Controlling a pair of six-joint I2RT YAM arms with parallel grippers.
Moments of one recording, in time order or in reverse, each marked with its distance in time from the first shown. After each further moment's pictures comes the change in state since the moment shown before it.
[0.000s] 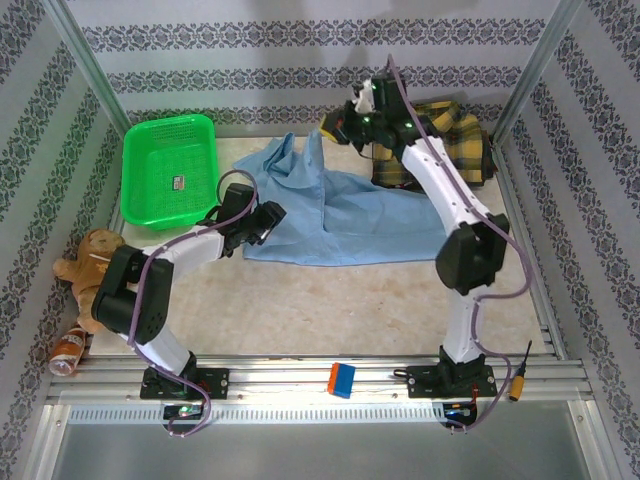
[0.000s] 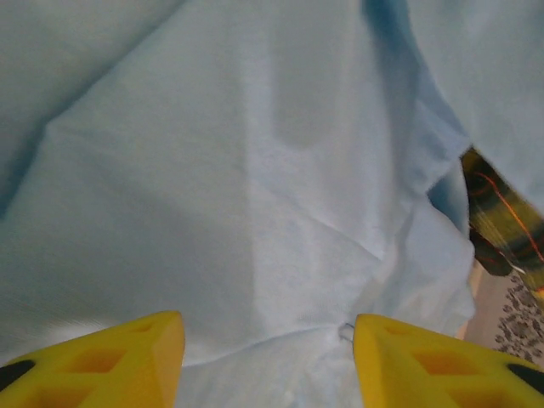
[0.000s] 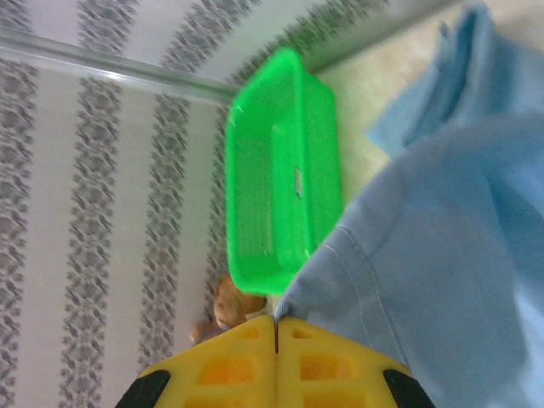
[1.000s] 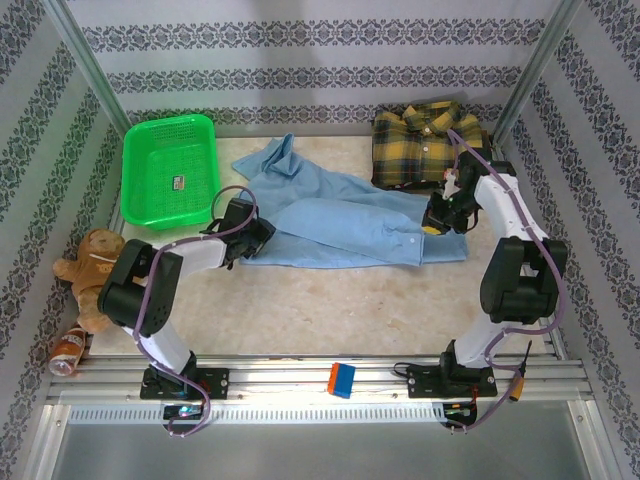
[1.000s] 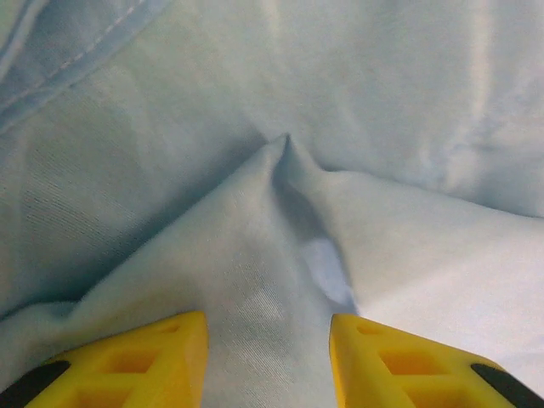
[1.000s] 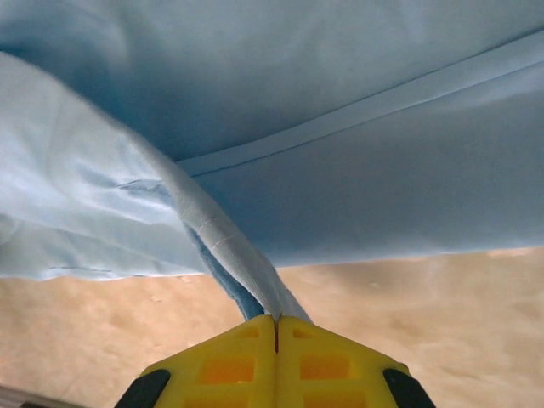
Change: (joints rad) left arm 0.009 0.021 -0.098 0.050 -0.122 -0.053; right arm -0.416 -0.261 -0.591 -0.570 0.292 -0.656
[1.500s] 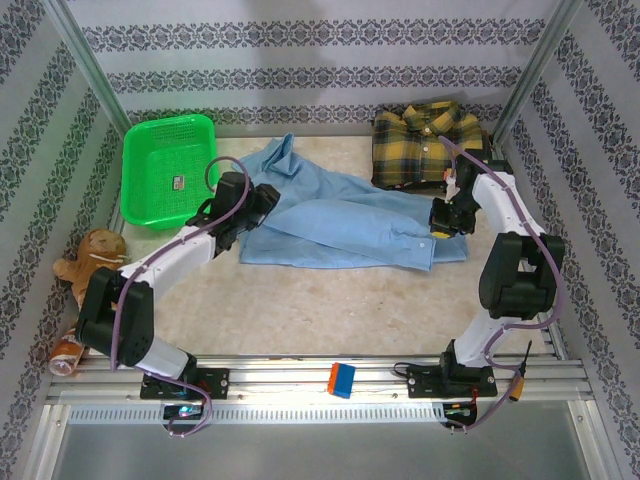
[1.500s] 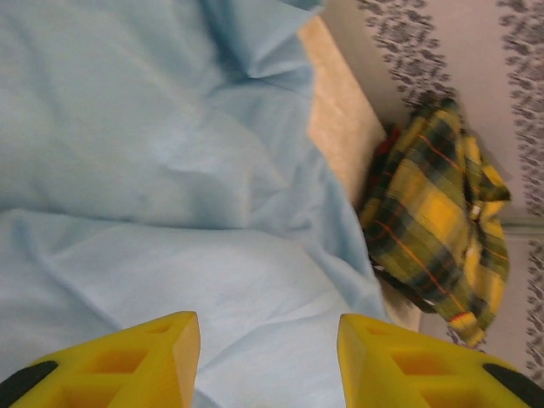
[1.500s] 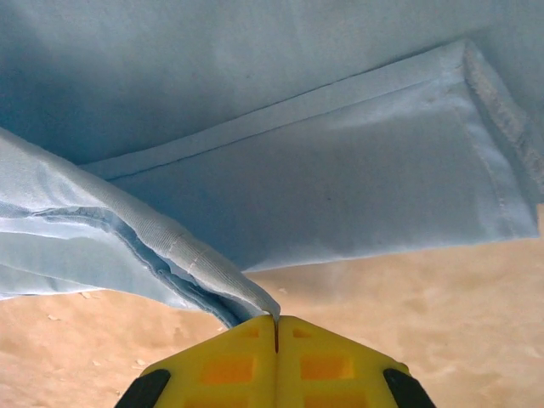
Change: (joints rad) left arm -0.052 -0.151 0.187 -0.087 -0.015 0.044; right arm -0.002 0.034 0.020 -0.029 0.175 -0.079
